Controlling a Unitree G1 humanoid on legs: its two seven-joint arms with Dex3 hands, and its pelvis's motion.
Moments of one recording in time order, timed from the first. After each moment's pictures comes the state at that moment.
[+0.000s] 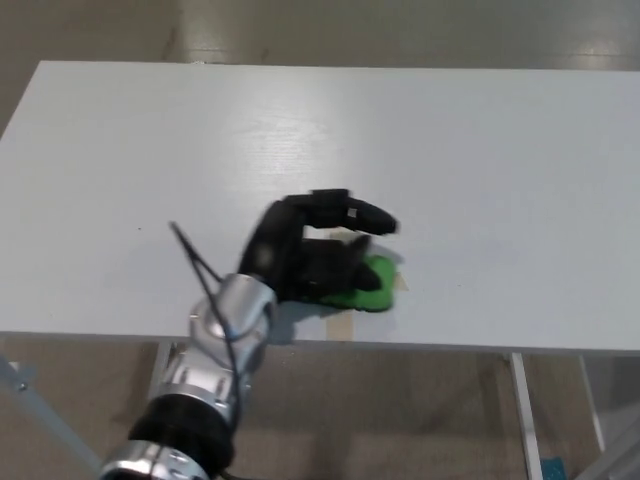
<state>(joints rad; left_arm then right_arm) -0.67 0.00 -0.13 0.90 -0.01 -0.25 -0.12 0.11 -0.14 -0.14 1.02 -0.03 -0.71 -0.07</state>
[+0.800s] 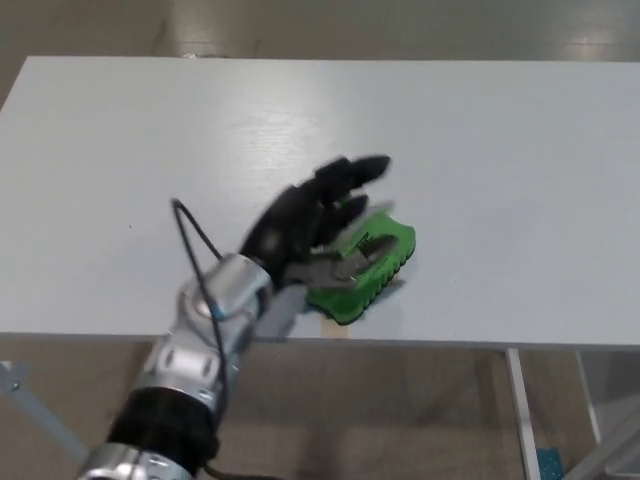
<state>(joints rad) -0.64 0.08 -0.09 0.66 -0.04 -0.08 -0.31 0.11 -0.14 -0.13 1.01 -0.03 -0.71 -0.08</state>
